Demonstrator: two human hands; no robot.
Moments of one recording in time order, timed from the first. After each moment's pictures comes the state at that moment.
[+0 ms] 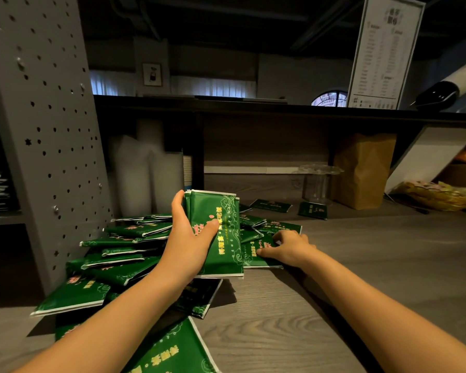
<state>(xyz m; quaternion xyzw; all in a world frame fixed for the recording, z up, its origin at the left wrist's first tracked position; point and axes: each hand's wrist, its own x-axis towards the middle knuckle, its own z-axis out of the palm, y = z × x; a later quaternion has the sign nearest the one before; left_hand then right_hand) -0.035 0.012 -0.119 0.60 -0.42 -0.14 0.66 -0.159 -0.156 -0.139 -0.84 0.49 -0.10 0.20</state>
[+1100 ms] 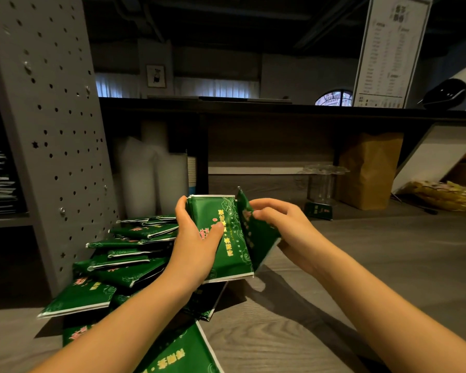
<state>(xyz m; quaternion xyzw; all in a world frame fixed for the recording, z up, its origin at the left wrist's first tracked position) -0.034 0.008 -0.124 0.62 -0.41 -0.14 0.66 -0.160 -0.100 -0.098 -0.70 0.19 -0.34 0.59</state>
